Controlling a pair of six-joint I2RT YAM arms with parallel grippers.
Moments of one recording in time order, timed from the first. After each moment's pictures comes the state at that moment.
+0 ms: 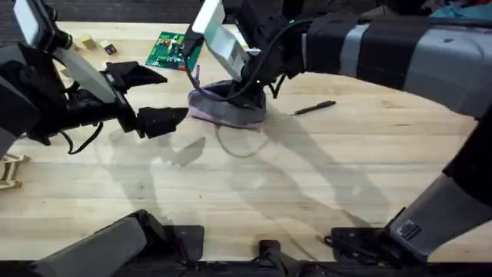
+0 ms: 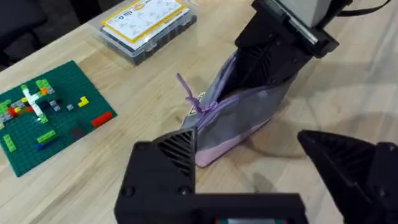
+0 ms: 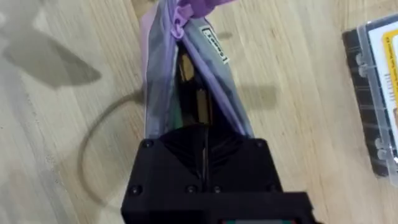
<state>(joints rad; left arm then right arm) 0.52 1.29 0.83 -0.83 1.15 1.19 0.66 1.92 1.48 -0.60 -0.20 -0.56</state>
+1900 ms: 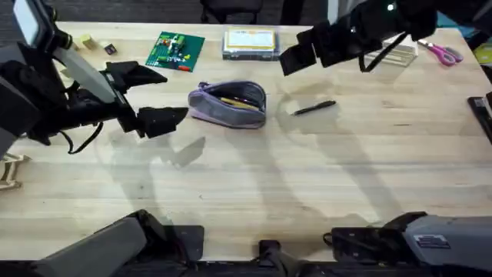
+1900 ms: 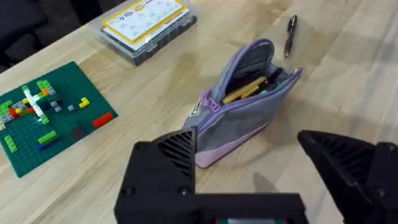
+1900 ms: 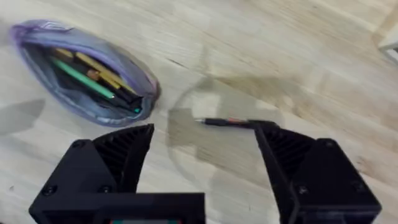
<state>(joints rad) 0.52 1.29 0.83 -0.82 1.15 1.19 0.42 1.52 1.48 -0.97 0.04 0.05</state>
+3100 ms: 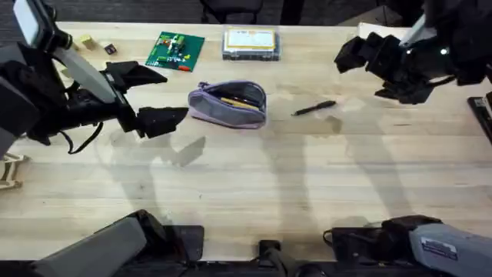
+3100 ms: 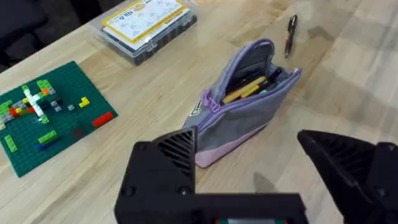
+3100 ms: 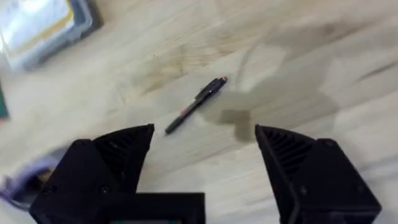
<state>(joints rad) 0.52 1.29 0.83 -0.82 1.15 1.19 0.13 1.29 1.14 -0.85 0.08 0.66</state>
